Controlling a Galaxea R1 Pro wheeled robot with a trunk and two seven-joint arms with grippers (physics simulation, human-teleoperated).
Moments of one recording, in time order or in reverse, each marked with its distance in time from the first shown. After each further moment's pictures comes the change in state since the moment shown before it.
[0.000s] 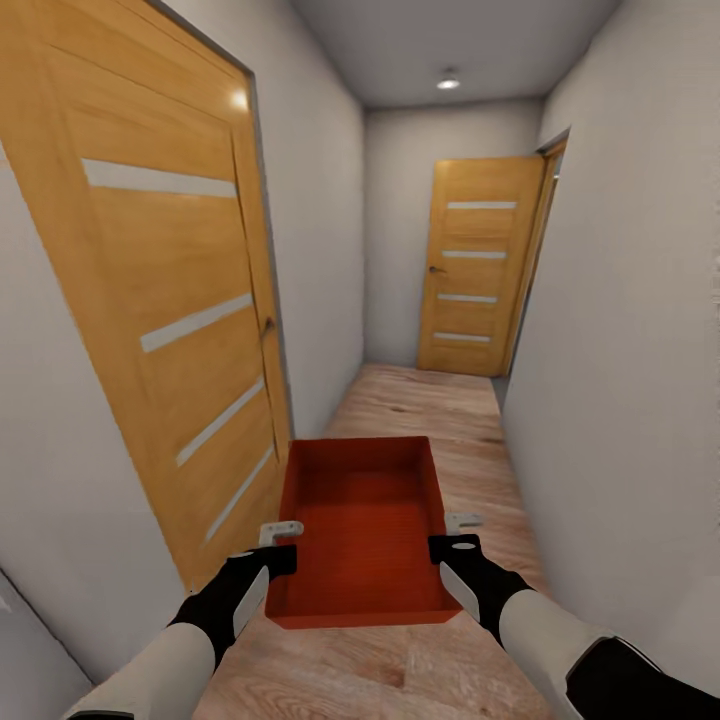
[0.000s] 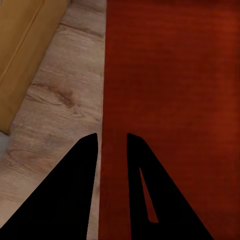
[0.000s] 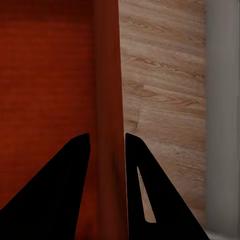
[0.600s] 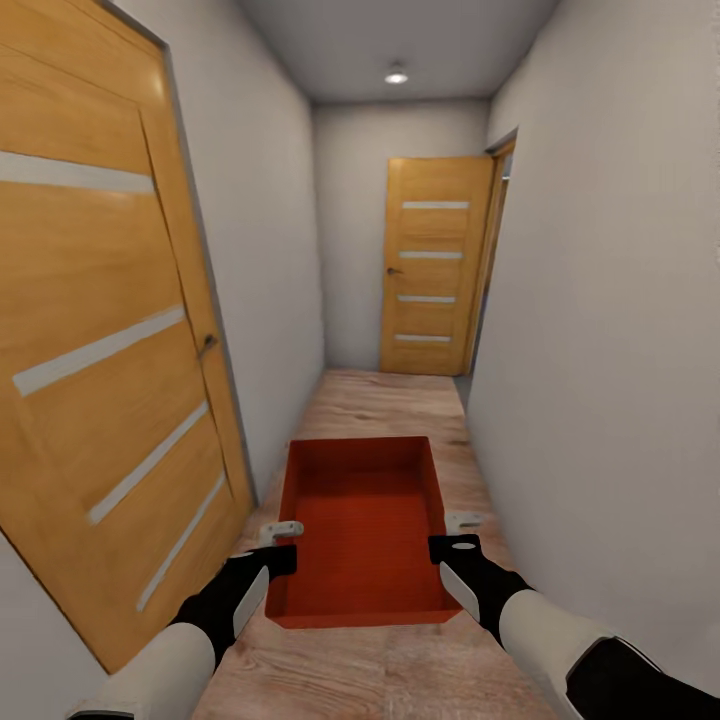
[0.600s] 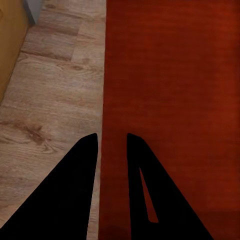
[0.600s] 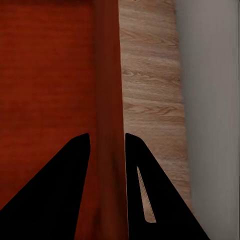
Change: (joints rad) left arm 0.000 0.000 0.000 0.000 0.000 0.000 0.000; right arm 0.000 0.000 0.000 0.000 0.000 0.000 0.000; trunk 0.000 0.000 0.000
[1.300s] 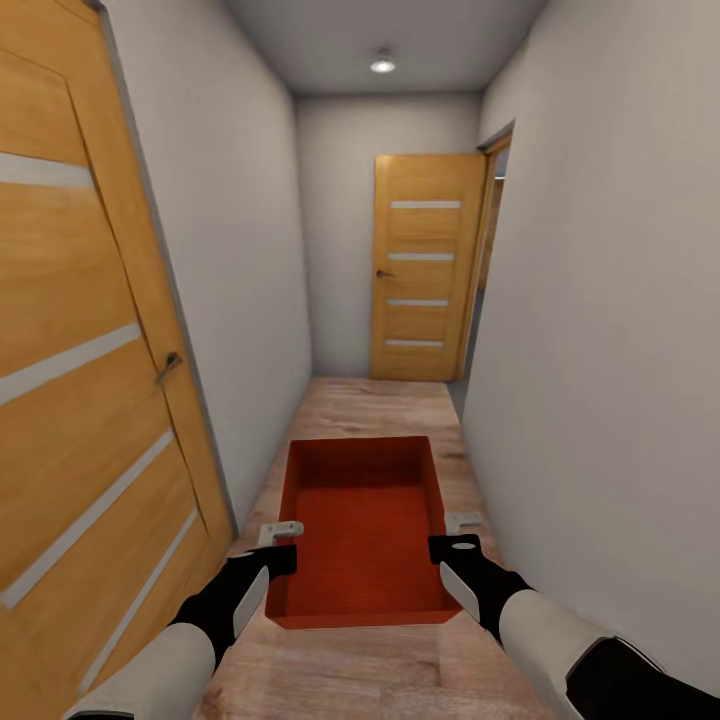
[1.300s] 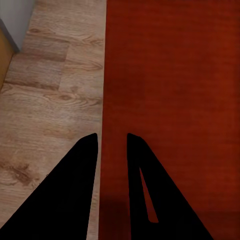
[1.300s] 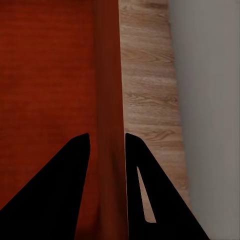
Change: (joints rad) left arm 0.000 0.000 0.000 0.000 0.000 0.000 0.000; right arm 0.000 0.000 0.000 0.001 0.000 0.000 0.001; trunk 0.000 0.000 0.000
